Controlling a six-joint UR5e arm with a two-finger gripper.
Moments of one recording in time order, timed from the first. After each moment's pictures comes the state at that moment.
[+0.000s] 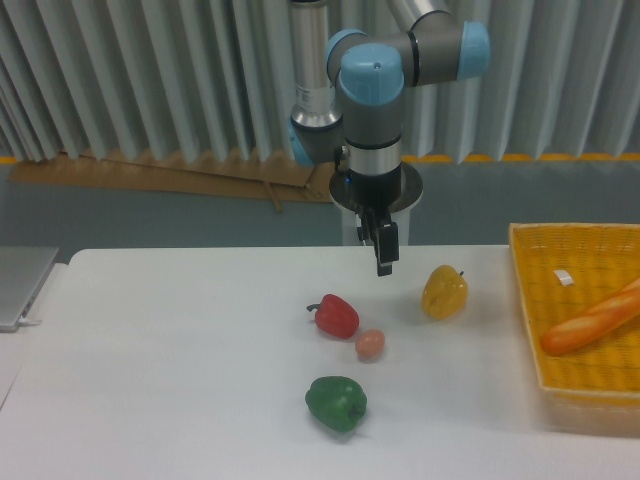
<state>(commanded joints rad) 2.35 -1.60 -1.64 -1.38 1.58 1.55</state>
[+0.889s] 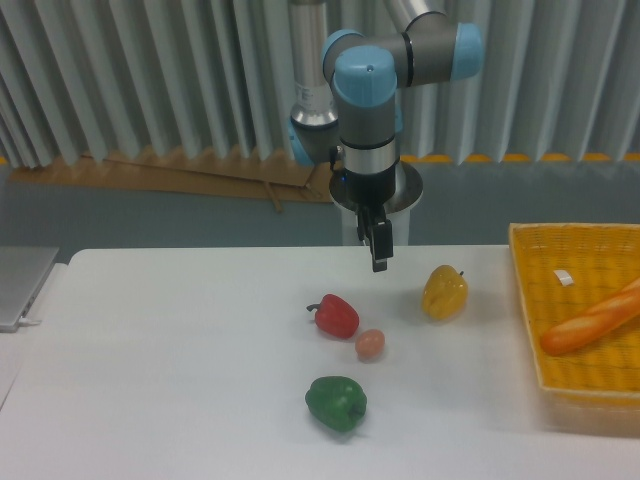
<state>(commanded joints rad) 2.33 -1.60 -1.63 -1.39 1.58 1.54</state>
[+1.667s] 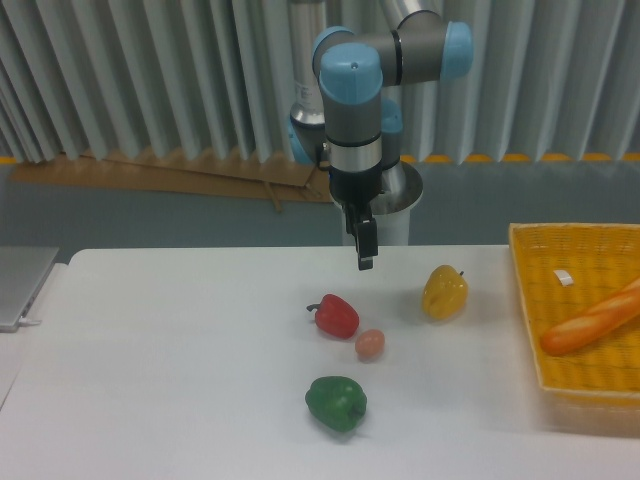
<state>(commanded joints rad) 2.31 -1.61 -1.64 -1.38 1.58 1.52</state>
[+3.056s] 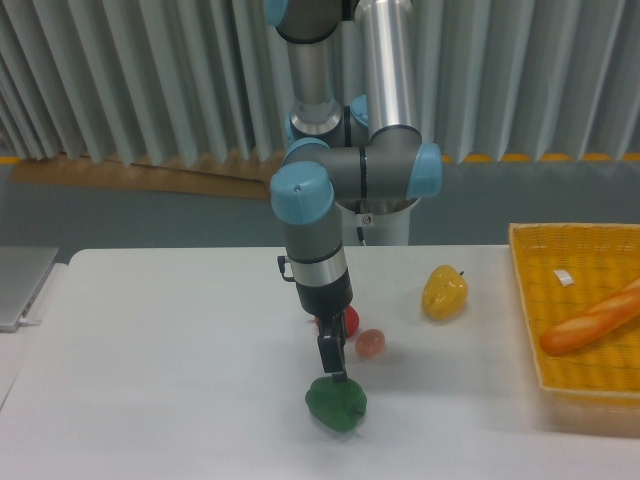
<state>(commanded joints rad) 2.19 -1.93 -1.50 -1.10 1.72 1.59</state>
